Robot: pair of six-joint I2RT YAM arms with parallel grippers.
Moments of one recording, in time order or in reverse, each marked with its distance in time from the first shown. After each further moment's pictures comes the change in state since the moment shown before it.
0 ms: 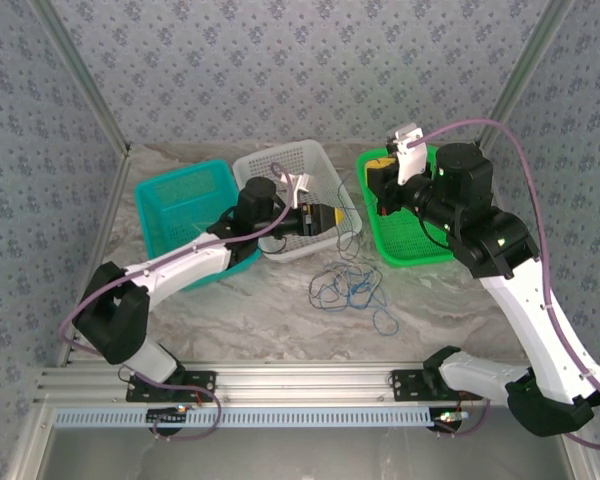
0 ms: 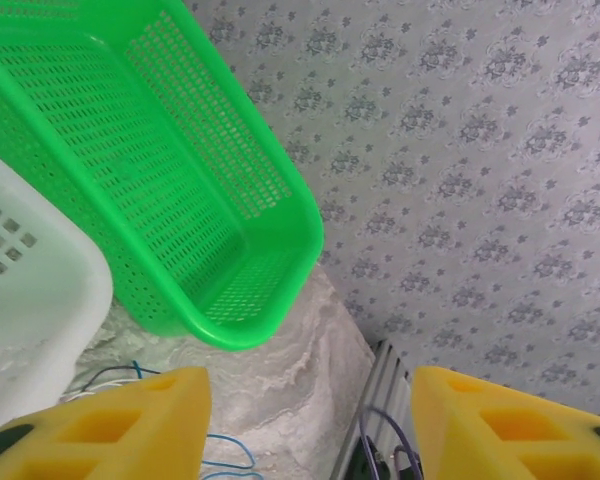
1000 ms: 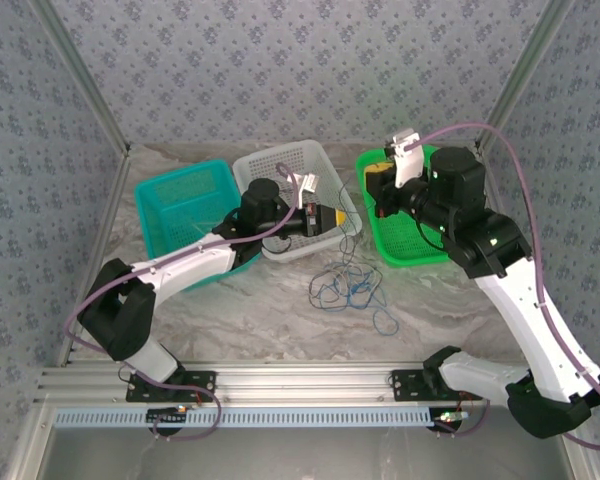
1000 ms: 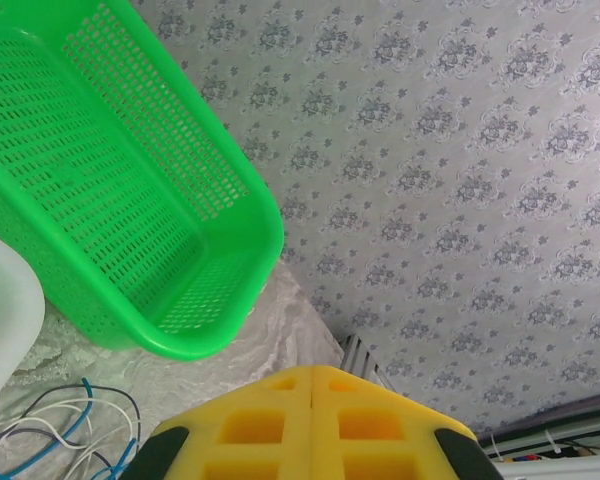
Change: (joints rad) left arm -0.017 0.025 0.000 0.099 0.044 -0.029; right arm -0.011 -0.012 -0.071 0.029 0.000 0.026
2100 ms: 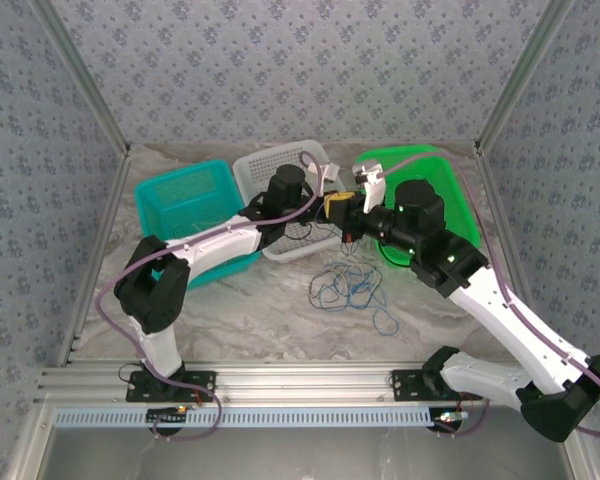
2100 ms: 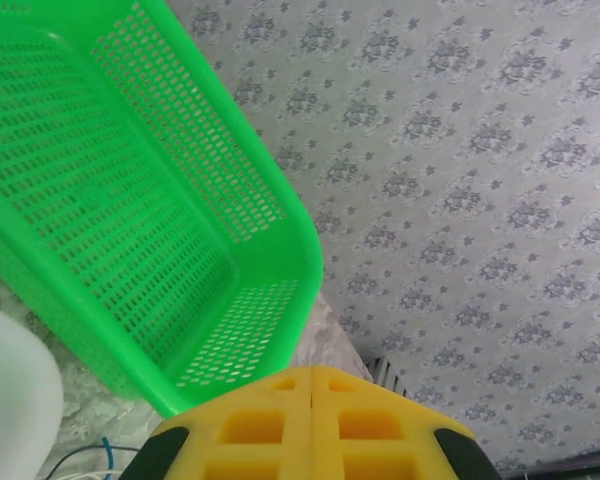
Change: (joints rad) left arm -0.016 0.232 0.249 -0.080 -0.029 0.010; right arm 0.148 -0.044 -0.346 0.387 -0.117 0.252
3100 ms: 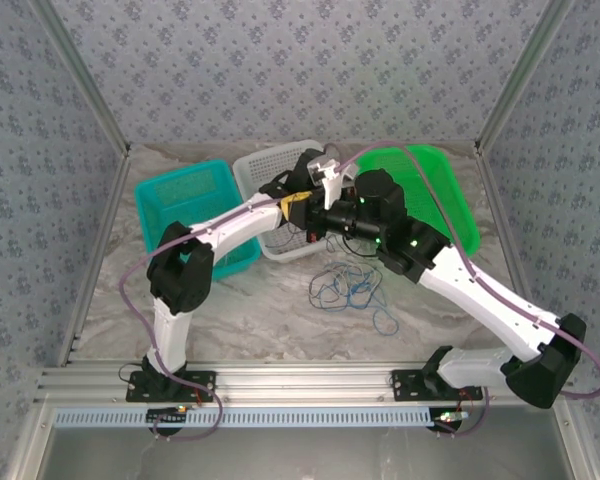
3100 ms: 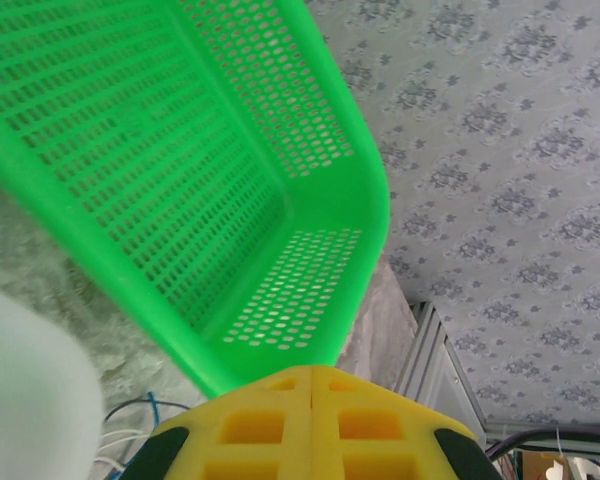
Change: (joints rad) left arm 0.011 0.223 0.377 -0.487 0.049 0.133; right arm 0.131 0.178 0.117 0.099 -0.087 0.030
